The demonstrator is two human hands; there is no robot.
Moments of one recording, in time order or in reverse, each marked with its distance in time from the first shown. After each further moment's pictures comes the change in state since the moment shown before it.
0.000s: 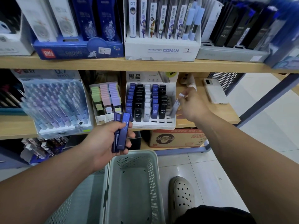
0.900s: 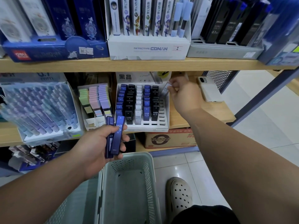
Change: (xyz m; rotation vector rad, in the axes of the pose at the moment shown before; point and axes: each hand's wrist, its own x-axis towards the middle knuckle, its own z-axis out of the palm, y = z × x) left_hand 0.006 -0.003 0.004 -0.006 -0.033 -0.028; right_hand 0.034 0.004 0.002 -0.379 0.347 -0.431
